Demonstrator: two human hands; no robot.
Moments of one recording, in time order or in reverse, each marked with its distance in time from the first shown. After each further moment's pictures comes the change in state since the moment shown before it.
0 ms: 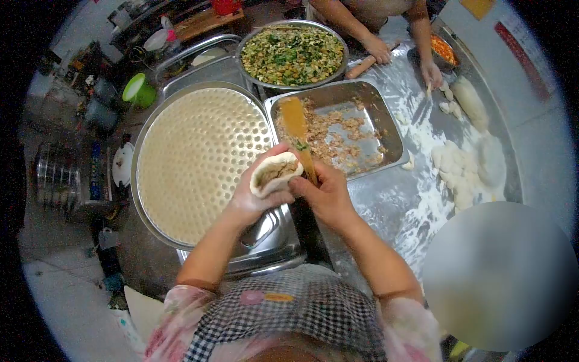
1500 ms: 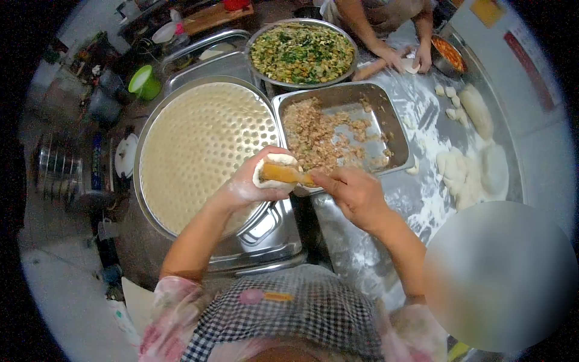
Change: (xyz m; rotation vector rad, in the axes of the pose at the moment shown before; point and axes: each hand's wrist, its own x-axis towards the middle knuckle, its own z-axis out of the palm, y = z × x) left_hand 0.010 0.011 -0.029 0.149 -0.159 -0.137; right_hand -0.003 -0.002 -0.056 -1.068 -0.161 -0.693
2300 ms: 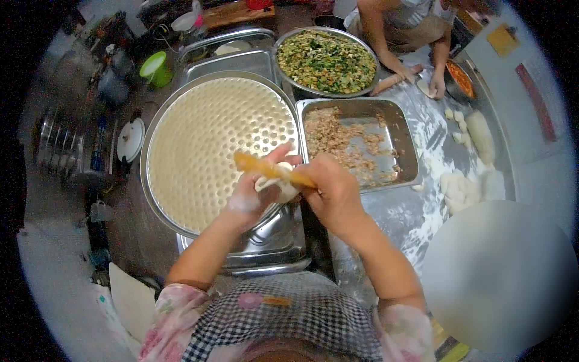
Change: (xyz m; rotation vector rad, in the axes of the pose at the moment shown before) left_hand -0.040 0.007 0.014 -0.587 0.253 0.054; right_hand 0.061 -0.048 0.038 0.223 0.213 -0.033
